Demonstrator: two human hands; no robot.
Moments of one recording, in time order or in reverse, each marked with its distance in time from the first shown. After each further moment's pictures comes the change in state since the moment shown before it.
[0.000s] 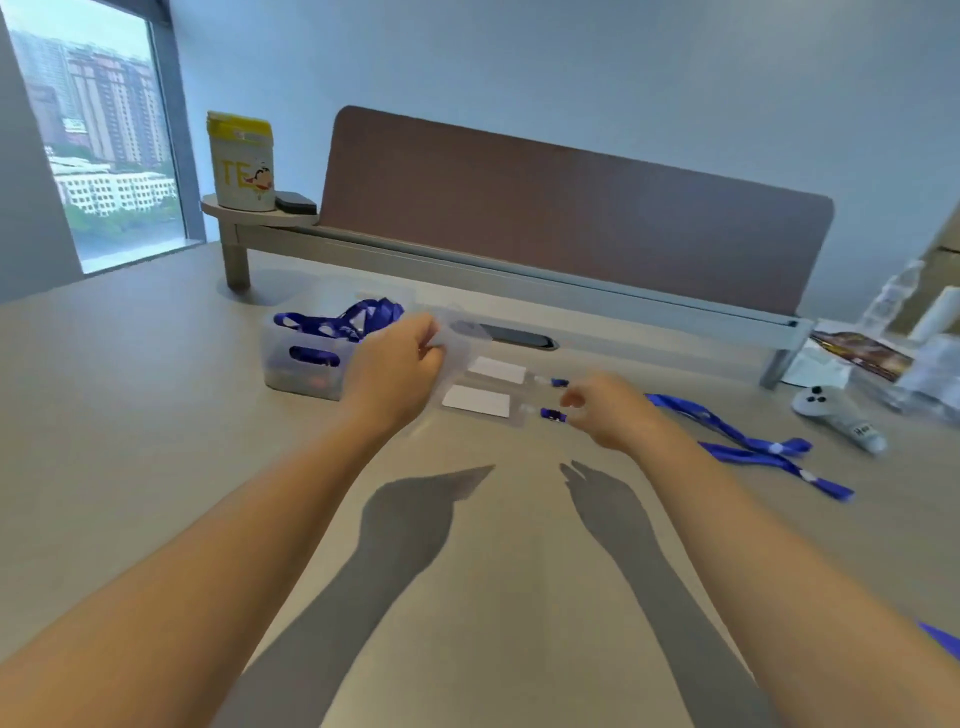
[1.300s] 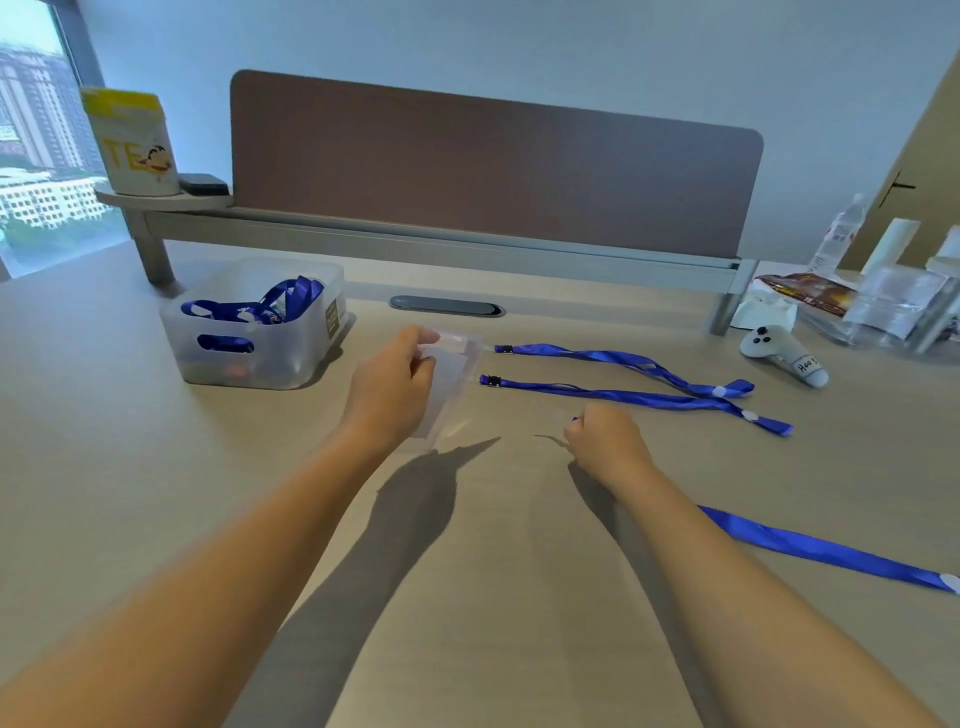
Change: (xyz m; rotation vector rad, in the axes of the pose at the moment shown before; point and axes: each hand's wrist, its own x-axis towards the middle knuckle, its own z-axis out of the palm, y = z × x) left_hand -0.028 0.042 0.069 -0.085 -0.174 -0.085; right_hand -0.021 0.084 0.060 0.348 0.113 0.313
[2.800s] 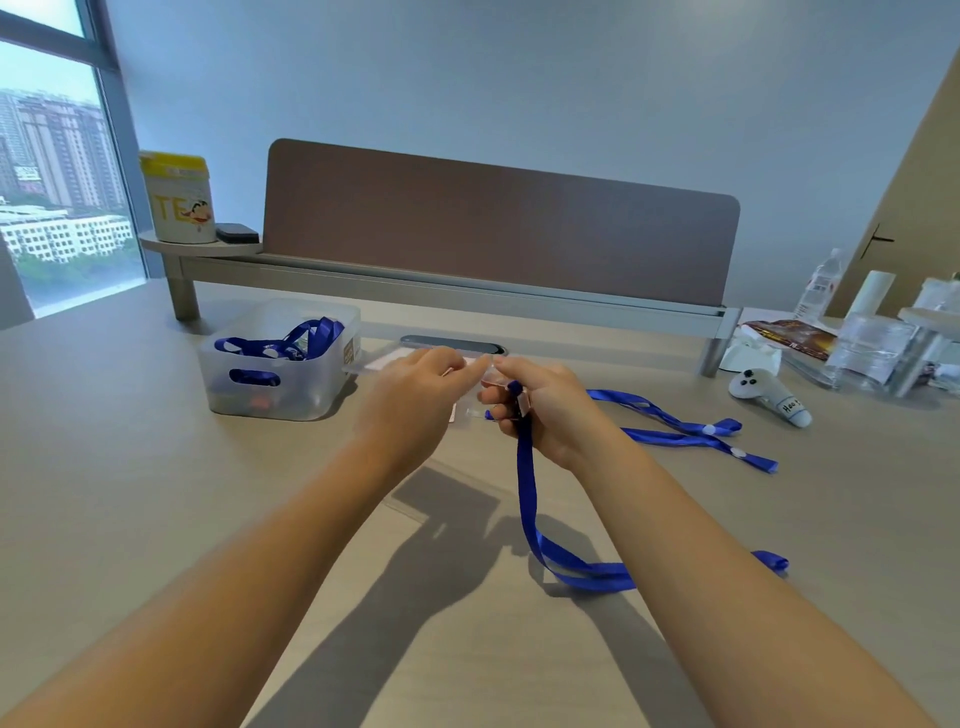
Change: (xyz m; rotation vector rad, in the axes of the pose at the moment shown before) left_hand -0.011 0.012 -0.030 0.599 0.135 0.663; right_hand -0.063 -0.098 -0.055 1.046 -0.322 -0.062
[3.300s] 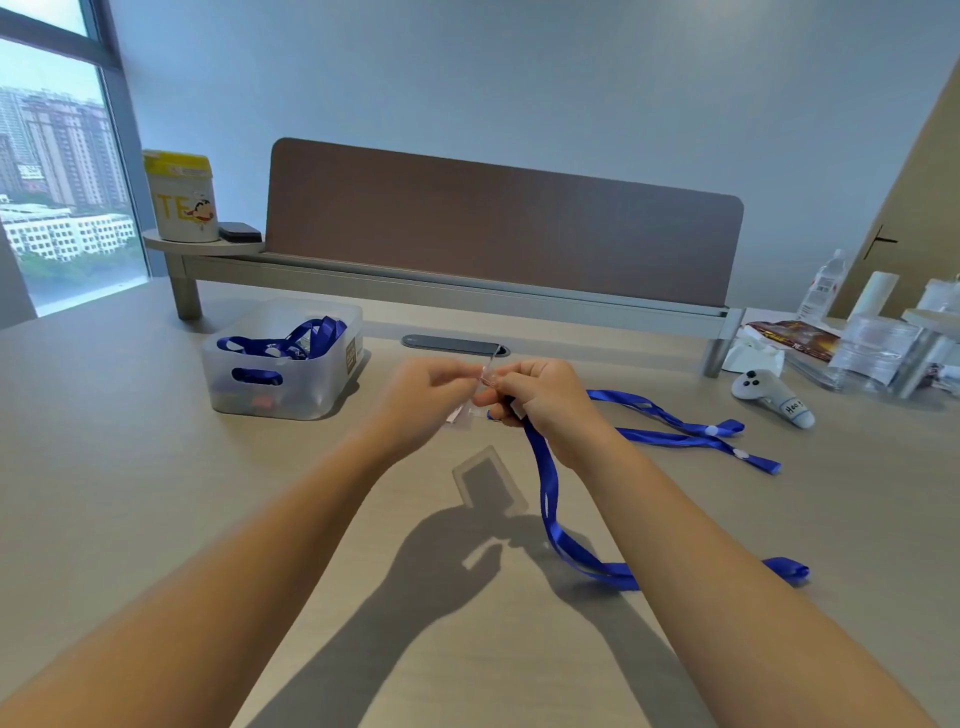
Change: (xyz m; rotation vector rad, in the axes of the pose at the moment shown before) left_hand 0.010 0.015 -0.018 -0.928 -0.192 -0.494; right_hand 0.006 0.004 0.001 -0.215 0.003 -0.179
